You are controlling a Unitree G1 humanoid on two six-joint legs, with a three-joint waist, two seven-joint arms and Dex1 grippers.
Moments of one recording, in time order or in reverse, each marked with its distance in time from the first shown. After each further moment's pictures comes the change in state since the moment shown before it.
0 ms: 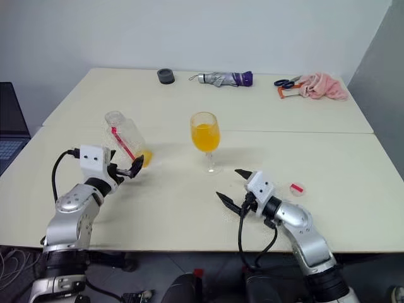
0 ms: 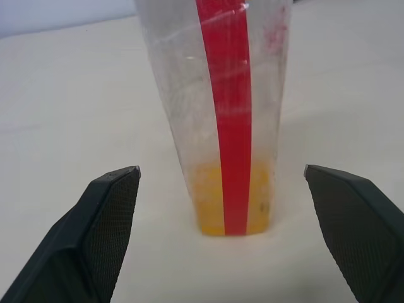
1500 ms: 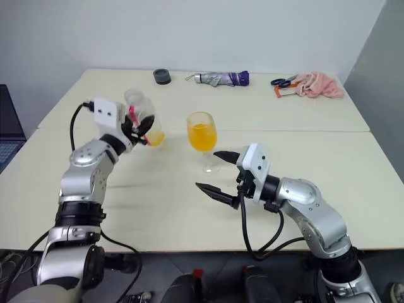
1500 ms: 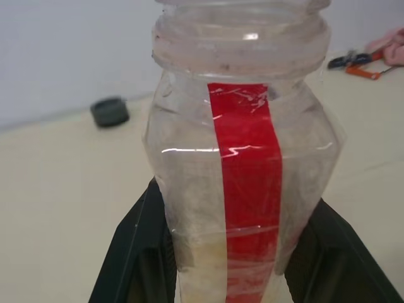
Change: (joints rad) left arm -0.394 0.016 -0.065 0.230 -0.003 0.039 -0.070; right arm -0.271 -0.116 -0.020 -0.334 0.289 0.488 0.115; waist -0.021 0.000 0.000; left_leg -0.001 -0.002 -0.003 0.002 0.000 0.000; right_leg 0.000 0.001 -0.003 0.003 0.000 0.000
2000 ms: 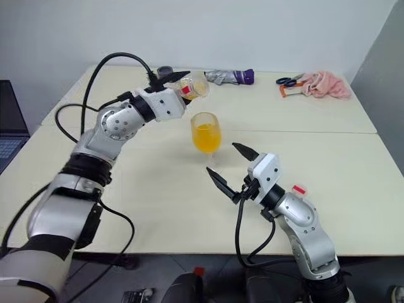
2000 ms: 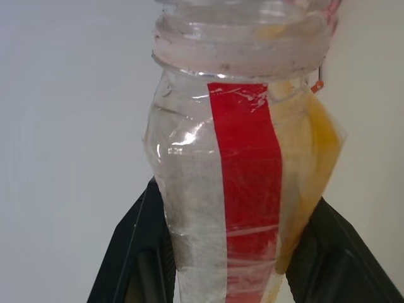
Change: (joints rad) left arm -0.427 0.058 -0.412 0.462 0.503 -0.883 0.021; right arm 0.212 0.153 -0.017 0.001 -0.200 -0.314 -0.186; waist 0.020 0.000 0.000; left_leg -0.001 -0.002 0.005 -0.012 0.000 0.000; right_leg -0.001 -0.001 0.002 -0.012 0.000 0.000
